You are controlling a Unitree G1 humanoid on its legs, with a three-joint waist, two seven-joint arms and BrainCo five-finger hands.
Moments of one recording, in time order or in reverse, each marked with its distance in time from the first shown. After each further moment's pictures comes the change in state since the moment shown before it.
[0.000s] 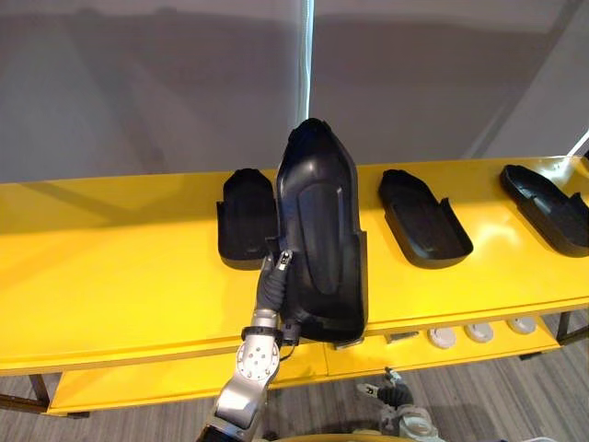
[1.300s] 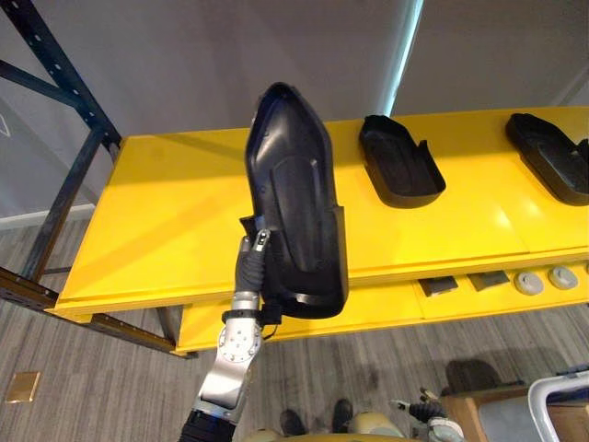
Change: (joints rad) left arm -0.046 0.026 0.126 -0.036 -0.029 -0.029 -0.002; right arm -0.030 -0.086 -0.168 0.147 -0.016 0.004 0.001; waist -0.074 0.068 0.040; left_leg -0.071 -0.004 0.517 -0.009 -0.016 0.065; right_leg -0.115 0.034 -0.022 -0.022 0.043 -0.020
